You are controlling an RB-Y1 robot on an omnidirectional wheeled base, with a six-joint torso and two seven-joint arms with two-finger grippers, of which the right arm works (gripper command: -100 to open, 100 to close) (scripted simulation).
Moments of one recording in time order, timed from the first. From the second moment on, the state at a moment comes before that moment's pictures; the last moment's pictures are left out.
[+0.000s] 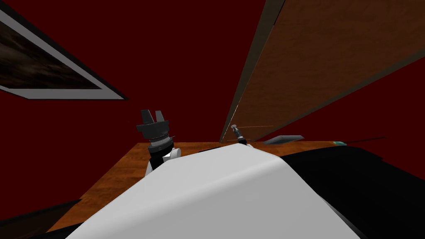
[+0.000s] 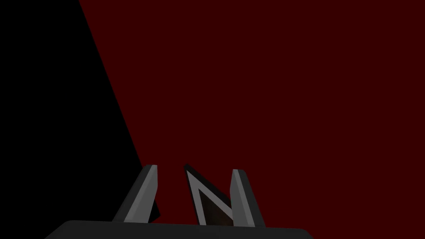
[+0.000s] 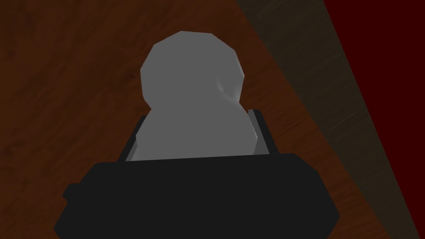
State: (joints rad) arm 0.03 -0.30 -0.25 -0.61 0.19 -1.03 0.52
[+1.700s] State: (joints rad) arm 0.02 -0.30 -0.26 -0.60 0.03 -0.99 0.10
